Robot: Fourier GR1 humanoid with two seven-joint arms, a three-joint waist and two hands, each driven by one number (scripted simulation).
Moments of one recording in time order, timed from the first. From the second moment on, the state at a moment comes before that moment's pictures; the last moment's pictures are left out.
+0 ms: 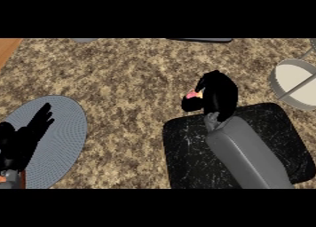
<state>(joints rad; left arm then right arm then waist) 0.00 0.36 0.08 -1.39 0.09 -0.07 0.15 -0.62 -0.14 0.43 -1.31 0.87 -0.31 1.12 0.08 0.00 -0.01</state>
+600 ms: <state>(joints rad) 0.02 0.35 0.09 -1.38 0.08 -0.05 0.15 -1.13 -0.04 0.30 -1.04 1.22 -0.17 1.23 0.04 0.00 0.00</state>
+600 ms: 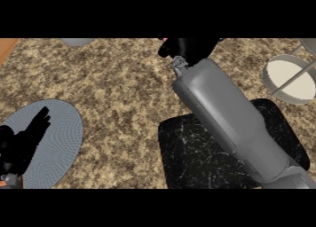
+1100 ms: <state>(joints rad) 0.02 0.35 0.11 -1.38 0.09 -0.05 0.14 -1.28 -0.12 0.08 -0.85 1.29 -0.22 1.12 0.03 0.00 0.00</state>
